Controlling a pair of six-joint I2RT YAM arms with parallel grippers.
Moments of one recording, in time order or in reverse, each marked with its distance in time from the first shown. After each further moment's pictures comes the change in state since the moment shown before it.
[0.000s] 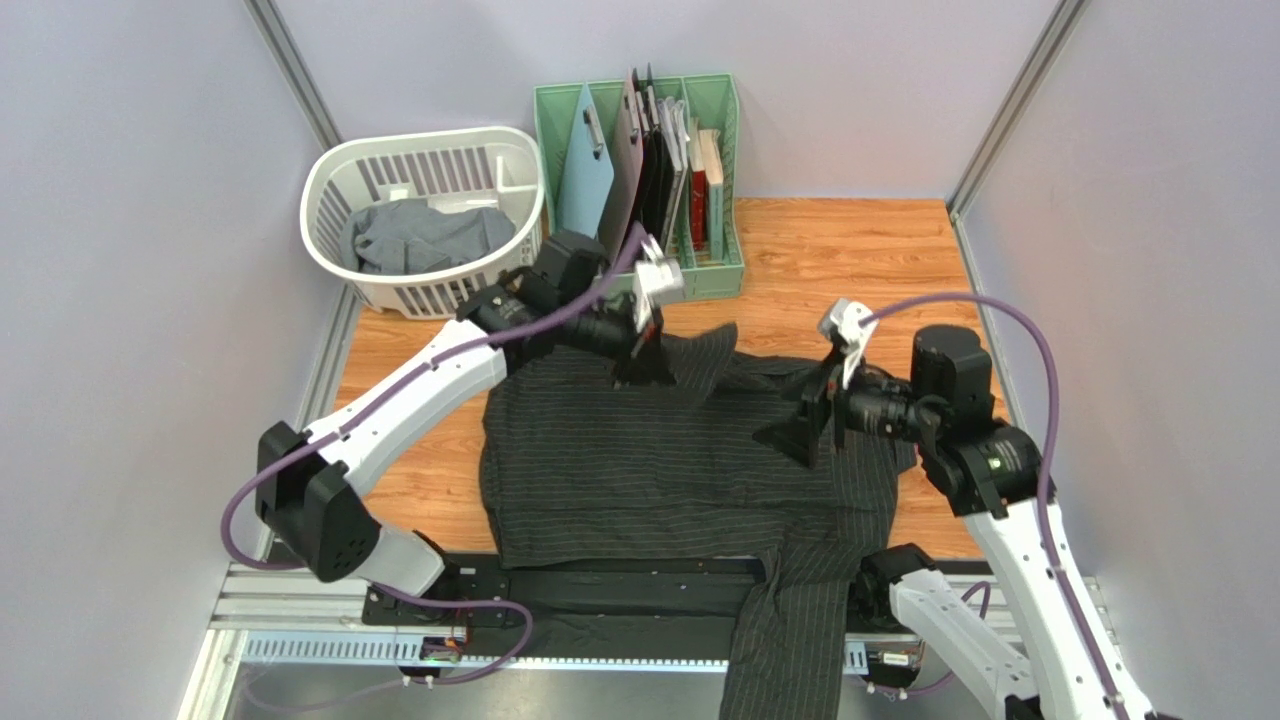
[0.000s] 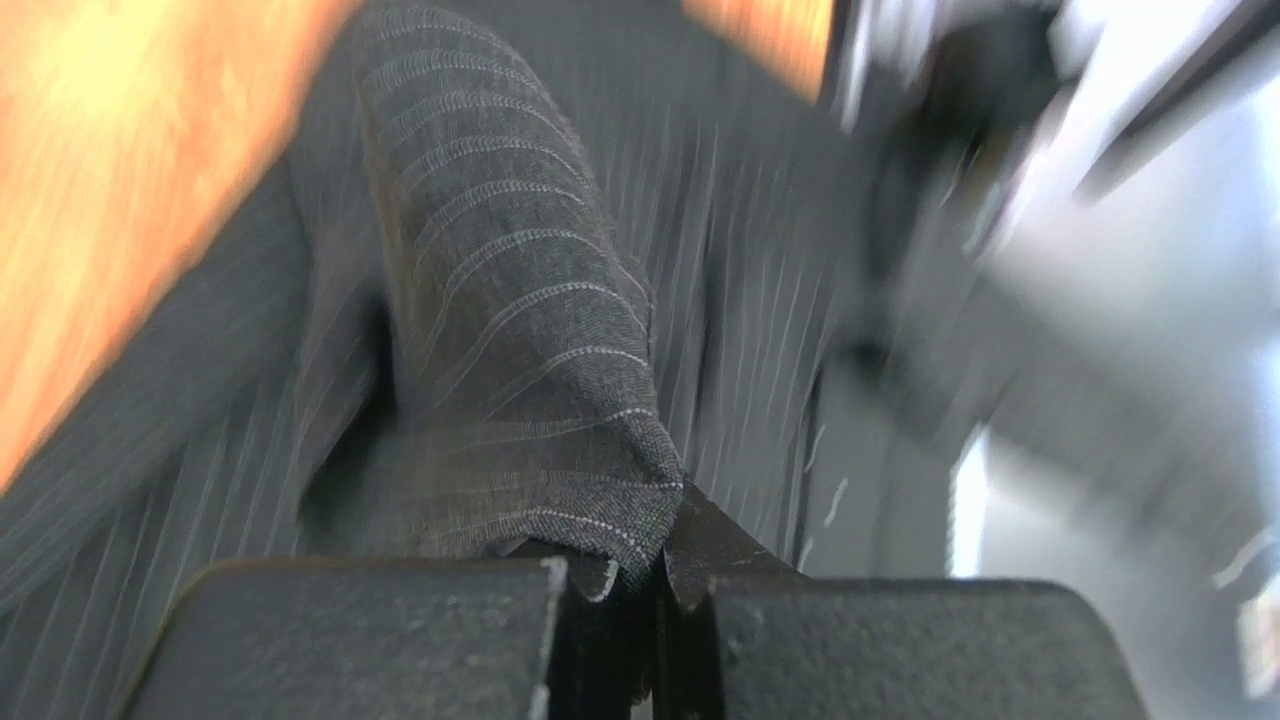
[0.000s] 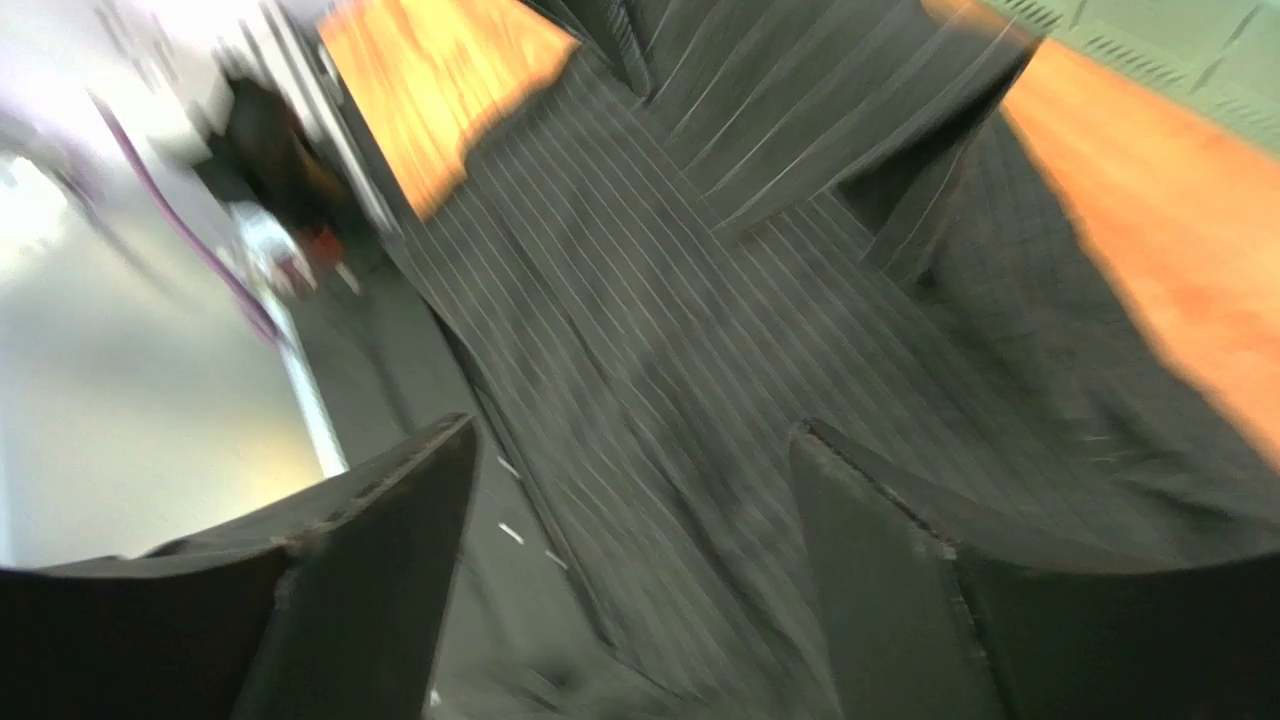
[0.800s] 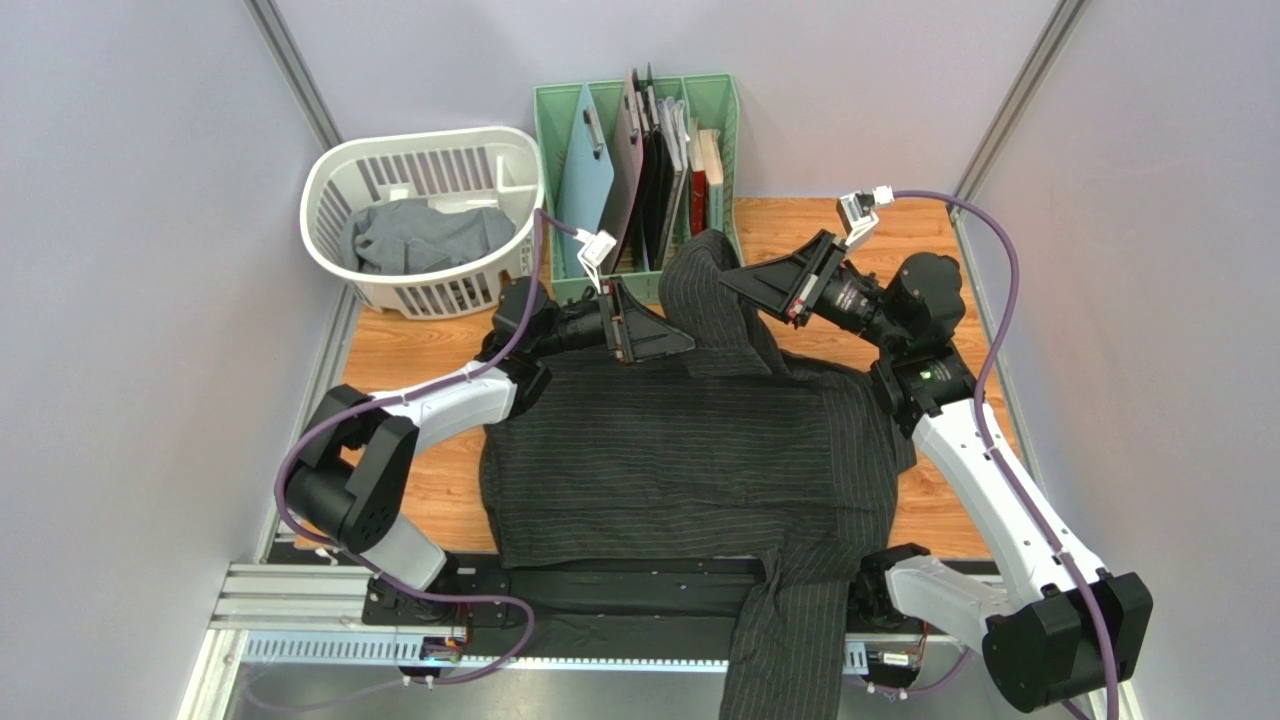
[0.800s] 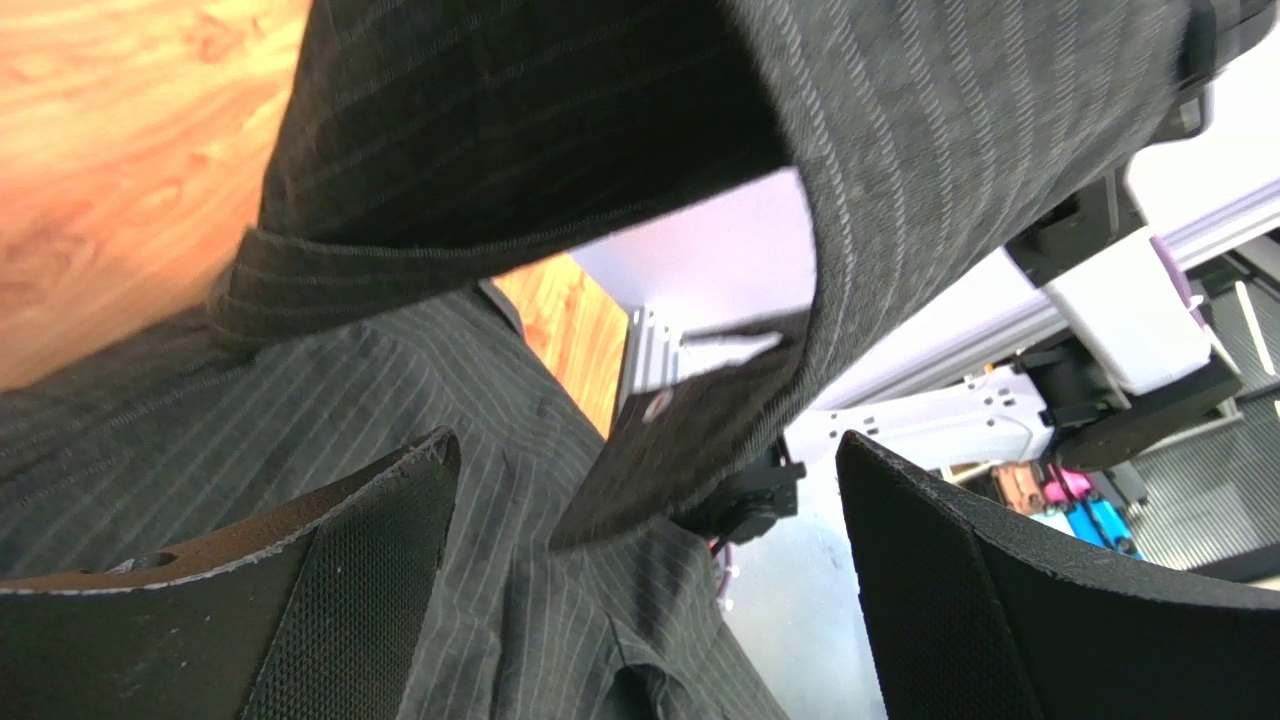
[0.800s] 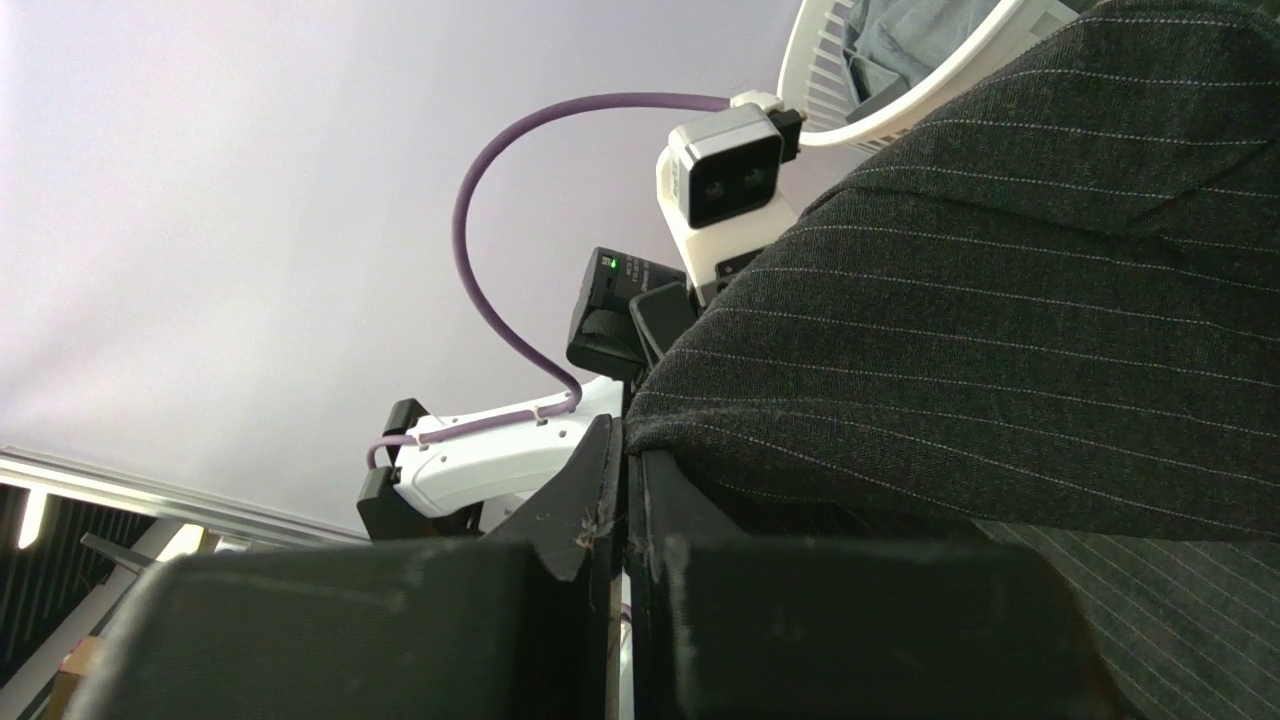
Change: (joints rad) left arm 0.115 0.086 -0.516 1.409 0.035 -1.117; right arm 0.000 0.319 0.009 0.918 0.066 1.232
